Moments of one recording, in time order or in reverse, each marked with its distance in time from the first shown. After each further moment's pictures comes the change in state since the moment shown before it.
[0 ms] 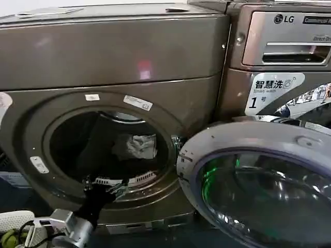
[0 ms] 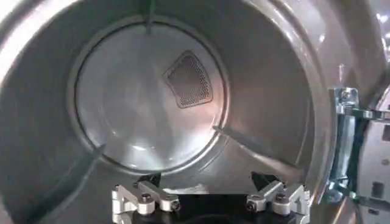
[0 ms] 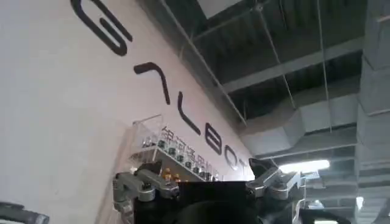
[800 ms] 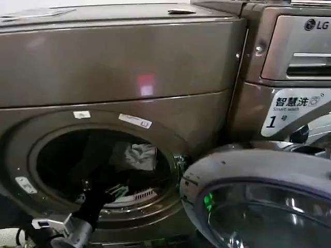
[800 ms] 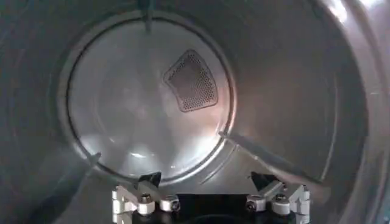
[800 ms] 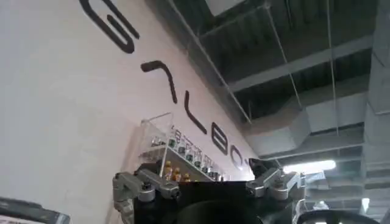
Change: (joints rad) left arm 0.008 0.000 -0.001 -0.013 0.001 0.001 0.005; right arm 0.005 0.002 0.000 0.003 0.000 0.001 -0.004
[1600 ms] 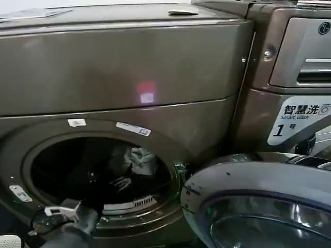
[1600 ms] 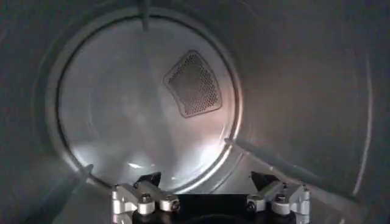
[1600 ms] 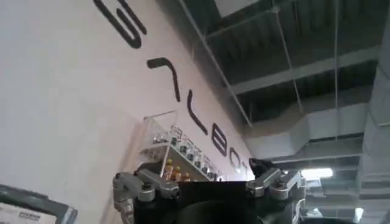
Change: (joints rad) left arm -0.102 0.021 0.025 0.127 -0.007 -0.065 -0.026; right arm 0.002 0.015 0.016 0.056 -0.058 -0.026 -0.001
